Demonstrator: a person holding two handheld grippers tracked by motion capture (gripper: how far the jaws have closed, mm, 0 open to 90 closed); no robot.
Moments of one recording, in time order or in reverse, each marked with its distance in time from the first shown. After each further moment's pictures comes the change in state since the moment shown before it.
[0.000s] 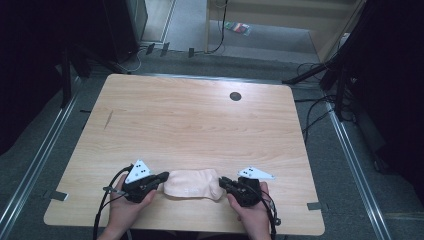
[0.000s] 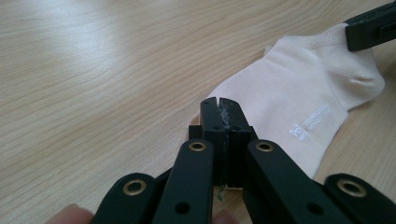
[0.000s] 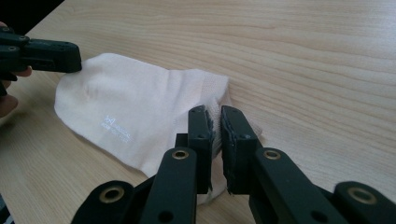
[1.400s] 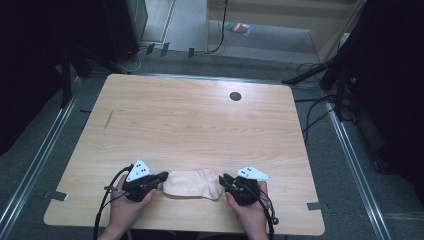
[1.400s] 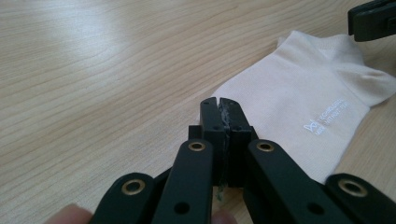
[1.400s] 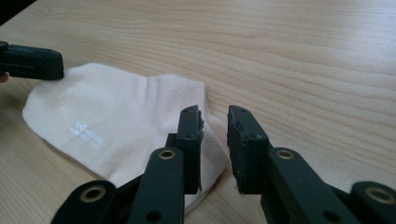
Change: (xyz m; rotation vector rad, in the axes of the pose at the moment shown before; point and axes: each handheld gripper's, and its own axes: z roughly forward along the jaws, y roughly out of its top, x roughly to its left) left arm 0.007 -0.007 0.007 0.015 0.011 -0.030; right arm -0.001 -0.002 0.009 -0.038 -0.079 -0.039
